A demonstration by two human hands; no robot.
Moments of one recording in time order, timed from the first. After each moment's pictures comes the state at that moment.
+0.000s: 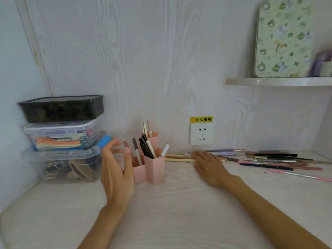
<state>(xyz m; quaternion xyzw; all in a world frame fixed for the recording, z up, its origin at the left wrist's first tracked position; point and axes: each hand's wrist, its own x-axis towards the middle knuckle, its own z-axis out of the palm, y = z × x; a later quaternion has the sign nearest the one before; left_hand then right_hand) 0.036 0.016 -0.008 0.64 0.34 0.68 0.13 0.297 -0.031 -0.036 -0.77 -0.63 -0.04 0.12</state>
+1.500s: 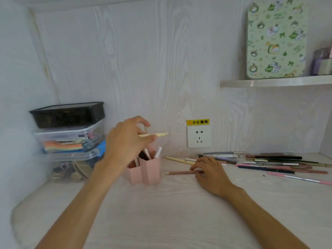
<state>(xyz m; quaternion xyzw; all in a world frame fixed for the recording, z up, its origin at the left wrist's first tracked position) 0.060 -0.008 0.101 0.80 0.45 0.39 0.05 0.305 -0.050 -0.045 -0.70 -0.65 -0.07 0.27</state>
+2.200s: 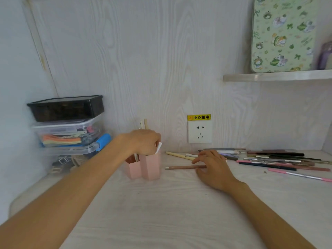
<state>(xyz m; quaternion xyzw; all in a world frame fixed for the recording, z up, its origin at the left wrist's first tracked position) 0.095 0.031 0.097 0.93 0.36 -0.04 -0.05 0.309 -0.054 -0.042 -0.70 -0.65 -0.09 0.29</state>
